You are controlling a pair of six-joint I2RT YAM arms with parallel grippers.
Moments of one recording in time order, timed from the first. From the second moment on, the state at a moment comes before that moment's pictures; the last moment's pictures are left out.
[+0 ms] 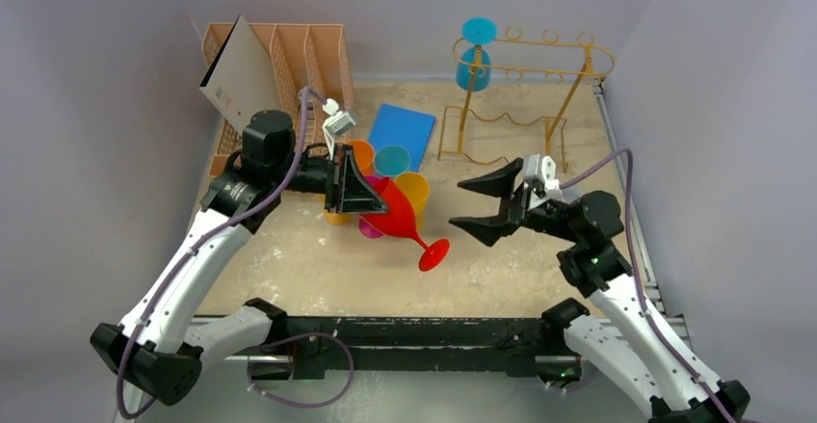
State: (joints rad) left arm -0.44 1.06 1.18 -0.45 1.12 -0.42; right arm 0.46 0.67 0.64 0.29 -0.89 0.22
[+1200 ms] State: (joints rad) left arm -0.49 1.01 1.02 -0.97 -0.01 -0.43; right arm 0.46 0.78 0.98 -0.60 0.11 0.57
